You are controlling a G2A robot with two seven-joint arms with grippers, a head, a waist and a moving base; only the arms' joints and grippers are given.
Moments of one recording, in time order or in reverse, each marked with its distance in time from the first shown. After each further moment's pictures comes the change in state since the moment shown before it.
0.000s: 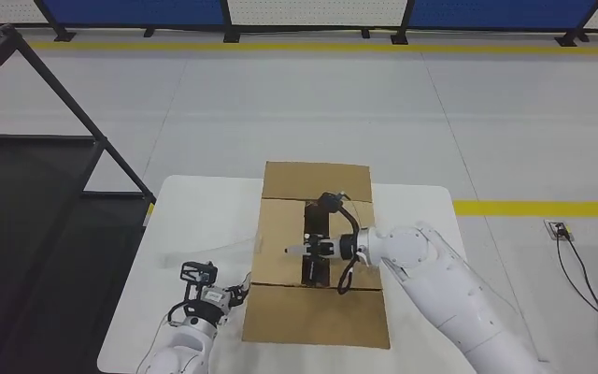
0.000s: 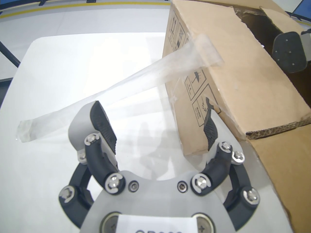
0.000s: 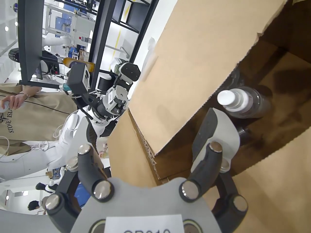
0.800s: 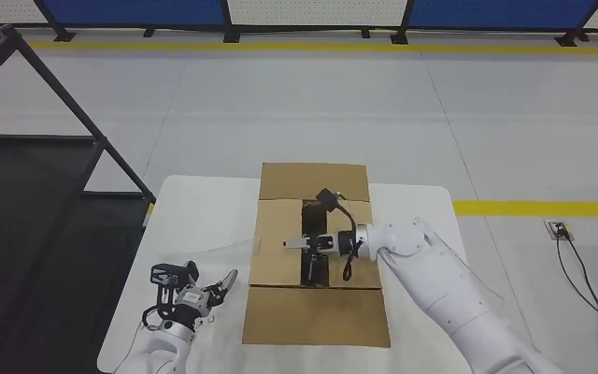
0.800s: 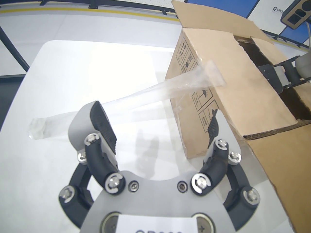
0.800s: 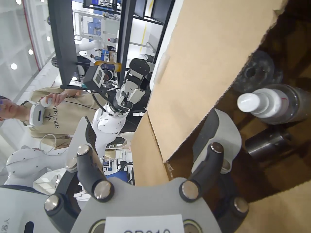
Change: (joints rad) left arm 0.076 0.008 -0.143 -0.067 -0.118 -0.091 0.026; right arm 0.093 -0.078 -0.031 0.268 0.310 -0.114 0.146
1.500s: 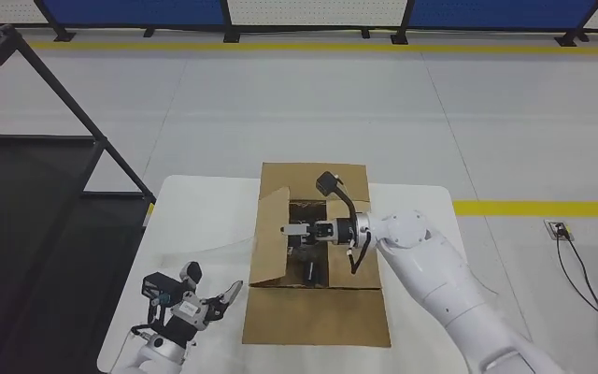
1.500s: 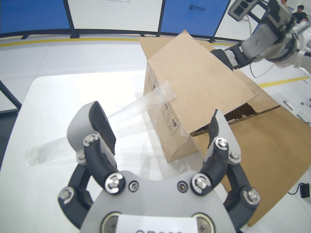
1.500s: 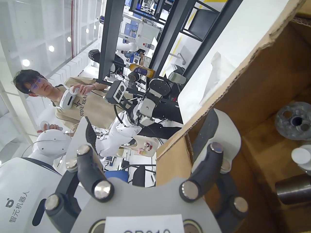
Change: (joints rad) left arm 0.125 0.011 -0.050 -0.175 0.075 -0.165 0.074; right arm 0.049 -0.042 0.011 0.025 0.136 -0.145 0.045
